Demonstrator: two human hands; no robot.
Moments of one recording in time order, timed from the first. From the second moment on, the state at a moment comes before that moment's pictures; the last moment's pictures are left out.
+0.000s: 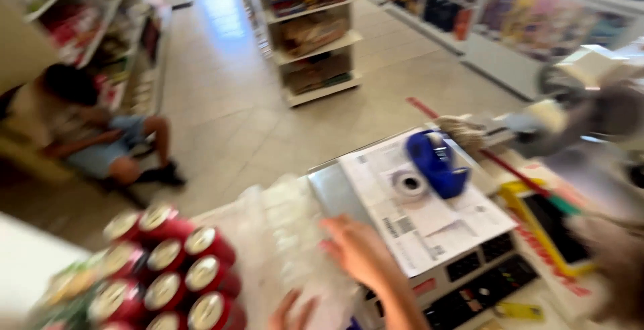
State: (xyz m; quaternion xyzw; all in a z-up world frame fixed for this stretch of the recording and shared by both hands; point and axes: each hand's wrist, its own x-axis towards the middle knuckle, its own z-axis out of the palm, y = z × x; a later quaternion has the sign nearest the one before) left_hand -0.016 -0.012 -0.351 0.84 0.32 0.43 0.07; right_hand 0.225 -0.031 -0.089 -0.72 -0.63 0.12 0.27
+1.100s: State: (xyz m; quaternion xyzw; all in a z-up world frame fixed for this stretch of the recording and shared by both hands) left_hand 0.011 0.018 -0.050 0.68 0.55 0.34 0.33; right_hand 0.175 -0.008 -0.081 -0.77 -0.58 0.21 0.18
